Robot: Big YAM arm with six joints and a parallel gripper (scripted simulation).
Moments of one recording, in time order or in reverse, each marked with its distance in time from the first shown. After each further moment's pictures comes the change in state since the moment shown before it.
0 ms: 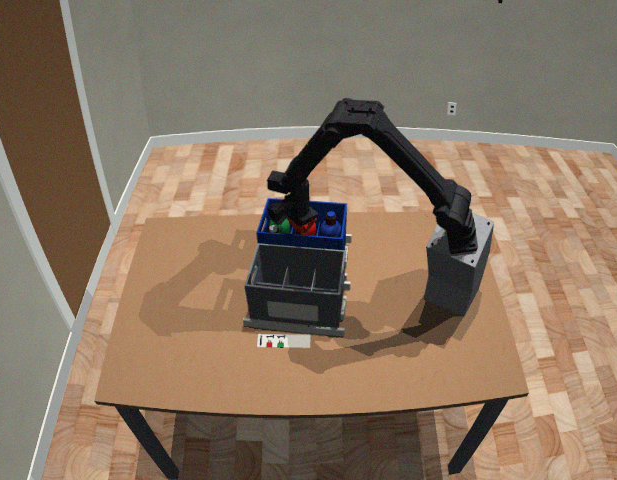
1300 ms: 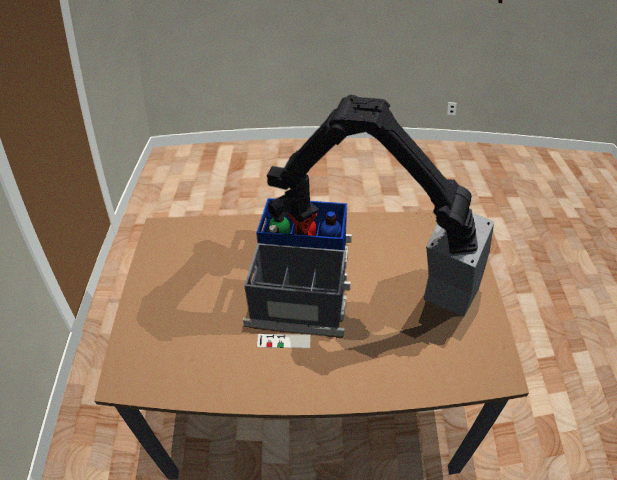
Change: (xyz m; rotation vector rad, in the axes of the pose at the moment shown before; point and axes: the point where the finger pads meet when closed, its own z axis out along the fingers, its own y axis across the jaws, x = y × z) arm -0.001 0.007 -0.021 -0.016 0.009 -0.012
